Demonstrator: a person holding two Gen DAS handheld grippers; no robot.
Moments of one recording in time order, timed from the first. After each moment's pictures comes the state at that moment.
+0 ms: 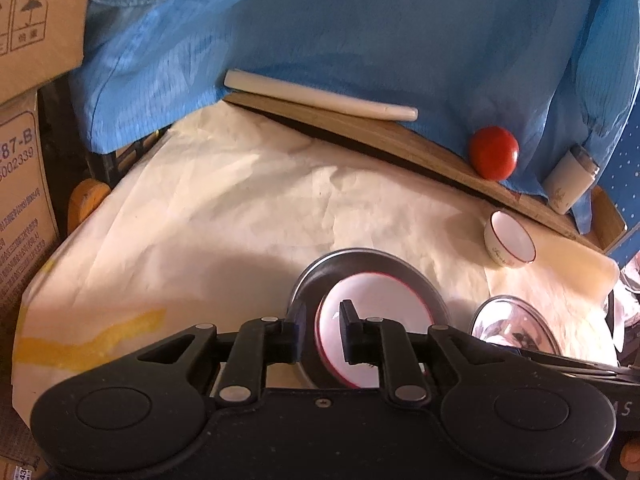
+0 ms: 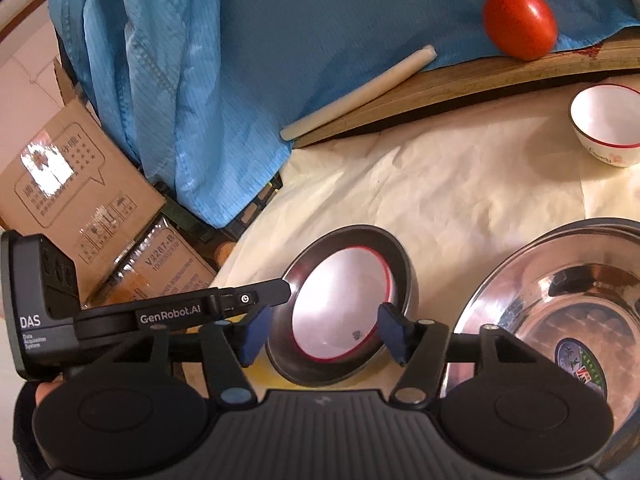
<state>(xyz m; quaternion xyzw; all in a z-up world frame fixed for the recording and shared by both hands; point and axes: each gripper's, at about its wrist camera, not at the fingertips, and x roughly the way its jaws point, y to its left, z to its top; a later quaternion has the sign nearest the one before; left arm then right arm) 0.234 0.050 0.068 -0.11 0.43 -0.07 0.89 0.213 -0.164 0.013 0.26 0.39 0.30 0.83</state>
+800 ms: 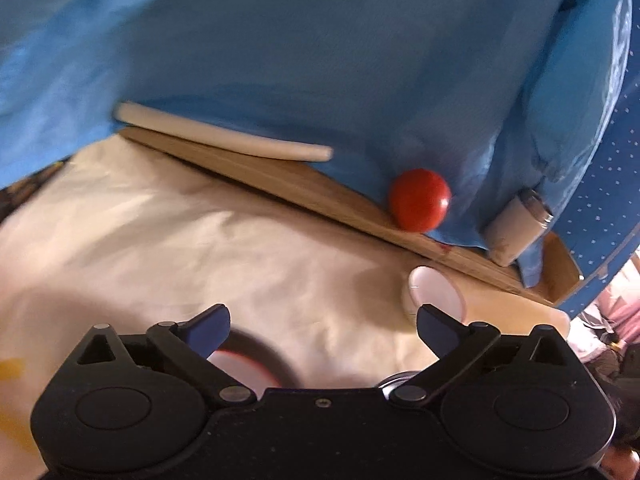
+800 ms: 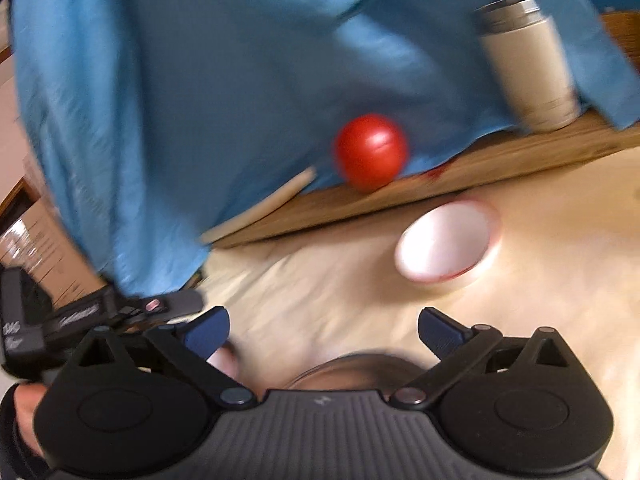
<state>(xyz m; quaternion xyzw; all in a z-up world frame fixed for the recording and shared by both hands) 0.281 -0.032 0.079 -0.16 0.38 -0.13 0.90 0.237 -0.310 0.016 0.27 0.32 0.21 0.88</state>
